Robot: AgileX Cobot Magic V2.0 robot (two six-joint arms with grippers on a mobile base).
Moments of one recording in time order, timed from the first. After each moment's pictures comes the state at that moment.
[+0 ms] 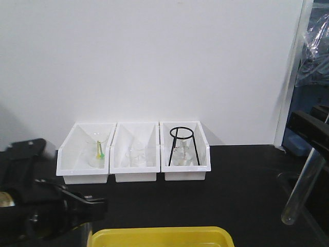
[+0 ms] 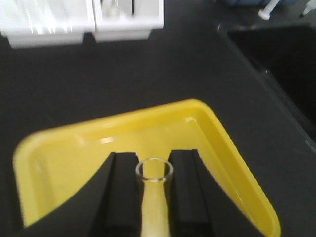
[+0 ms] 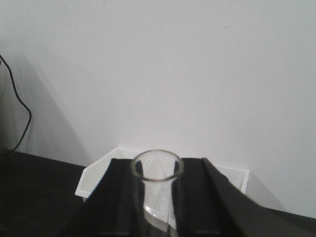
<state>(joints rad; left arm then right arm) -0.43 1.23 -0.92 -0.50 0.42 0.03 0.28 0.80 -0.83 -1.76 -0.22 1.81</state>
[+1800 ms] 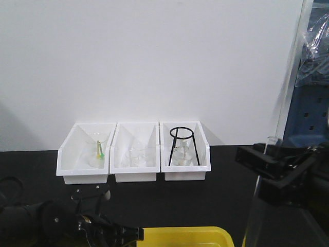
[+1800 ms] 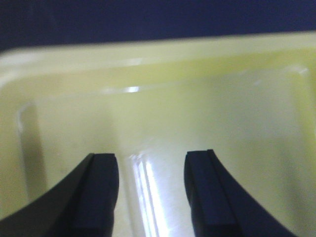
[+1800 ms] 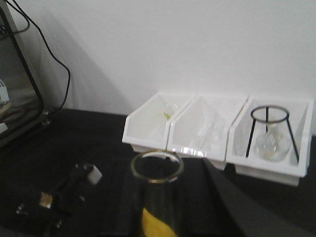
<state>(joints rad) -0.43 1.72 -1.02 -0.57 0.34 0.03 0.28 1.02 -0.82 -1.76 -0.38 1.98</state>
